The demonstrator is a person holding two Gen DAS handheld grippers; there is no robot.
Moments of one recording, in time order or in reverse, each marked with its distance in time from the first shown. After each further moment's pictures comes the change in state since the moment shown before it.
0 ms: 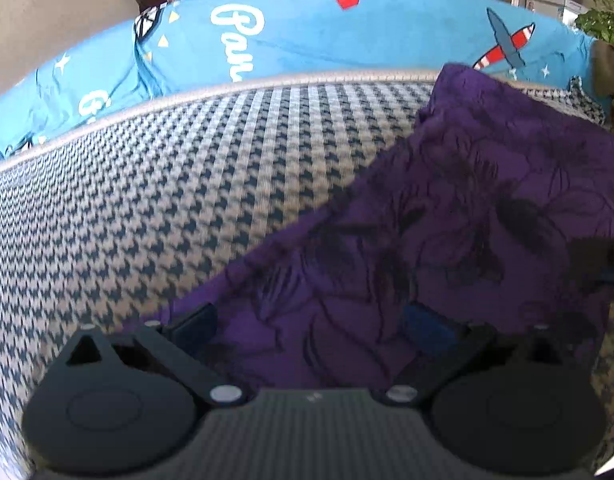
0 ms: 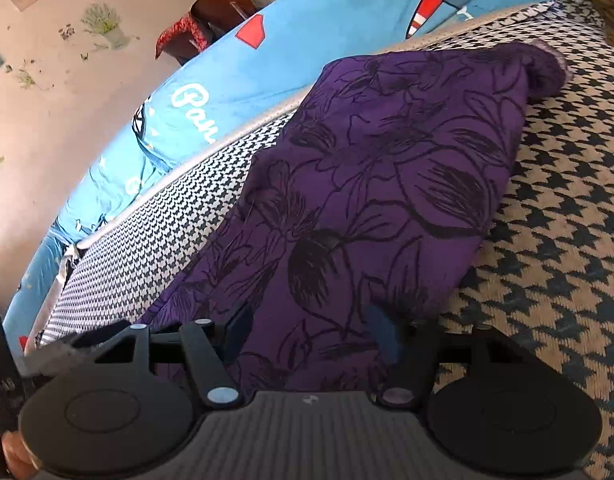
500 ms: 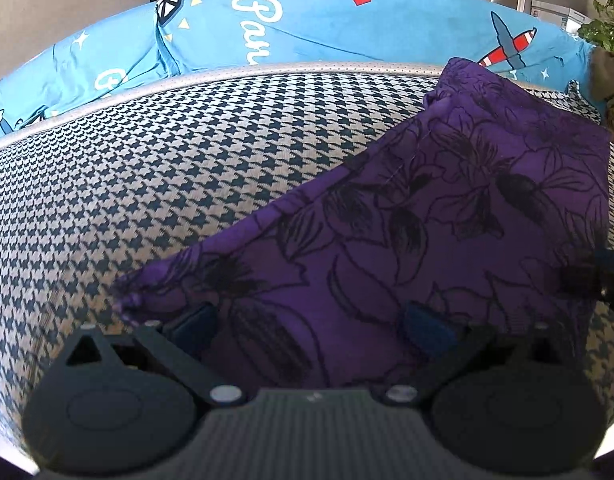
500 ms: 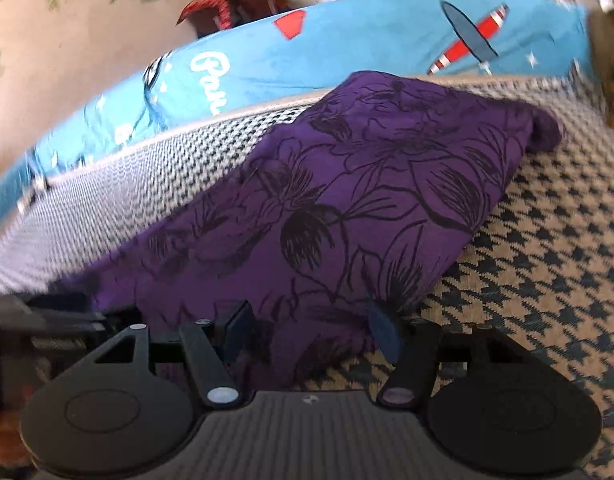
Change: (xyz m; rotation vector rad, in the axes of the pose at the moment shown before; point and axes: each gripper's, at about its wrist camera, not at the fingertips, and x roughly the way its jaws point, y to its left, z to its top) left arm -0.026 0.017 -0.028 -0.036 -0.008 -0.016; right arm -0.010 0.035 -0.042 -0.330 -0.043 -0.187
